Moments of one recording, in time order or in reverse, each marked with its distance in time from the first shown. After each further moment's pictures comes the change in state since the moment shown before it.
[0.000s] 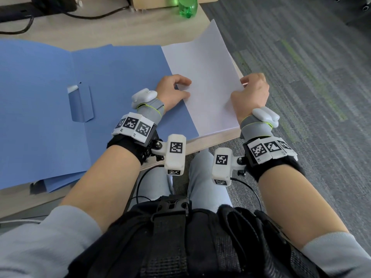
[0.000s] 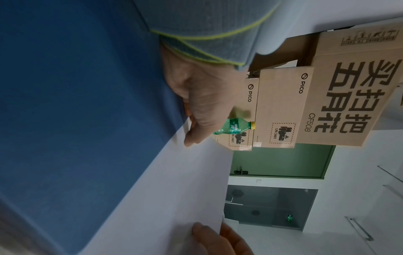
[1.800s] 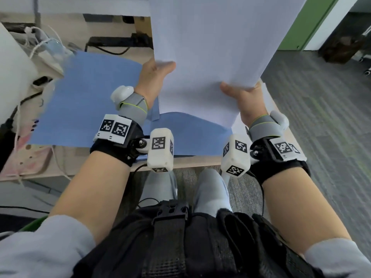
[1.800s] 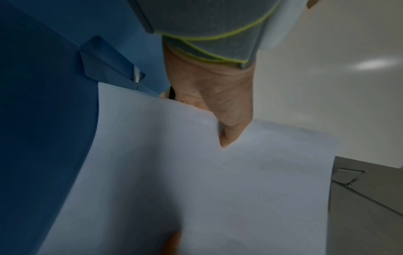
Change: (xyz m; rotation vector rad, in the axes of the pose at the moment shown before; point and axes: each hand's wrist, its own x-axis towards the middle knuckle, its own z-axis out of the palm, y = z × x) left_hand -0.102 0.015 -0.164 -0.510 0.423 0.145; right_hand -0.067 -0.125 -0.002 1.097 -0.515 -0.263
